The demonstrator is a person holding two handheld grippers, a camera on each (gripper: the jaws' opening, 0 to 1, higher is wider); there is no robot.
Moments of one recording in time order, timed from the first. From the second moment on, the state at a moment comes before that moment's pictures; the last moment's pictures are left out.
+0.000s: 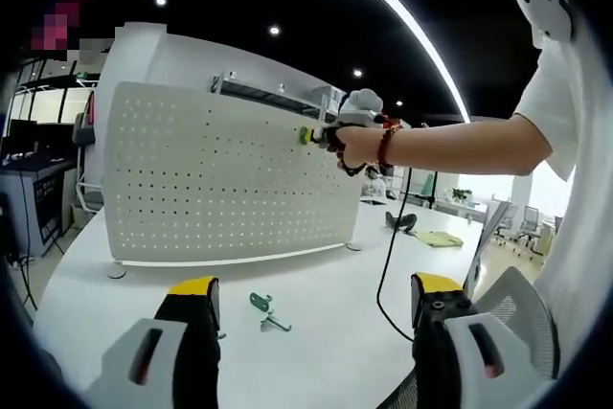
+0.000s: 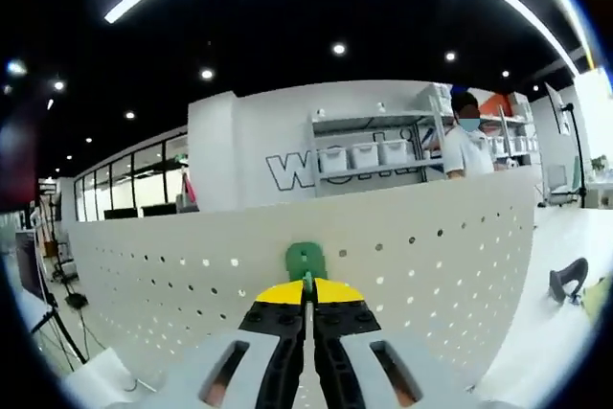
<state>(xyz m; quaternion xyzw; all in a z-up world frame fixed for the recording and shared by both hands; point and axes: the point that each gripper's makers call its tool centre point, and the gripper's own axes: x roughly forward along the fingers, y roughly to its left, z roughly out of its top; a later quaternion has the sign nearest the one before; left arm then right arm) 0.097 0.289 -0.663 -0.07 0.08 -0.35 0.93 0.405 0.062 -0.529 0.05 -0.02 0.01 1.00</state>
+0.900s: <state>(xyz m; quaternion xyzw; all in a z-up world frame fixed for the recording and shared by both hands) 0.097 0.289 -0.664 -0.07 0.08 -0.35 0.93 0.409 0.065 -0.542 0.02 -0.01 0.01 1.00</state>
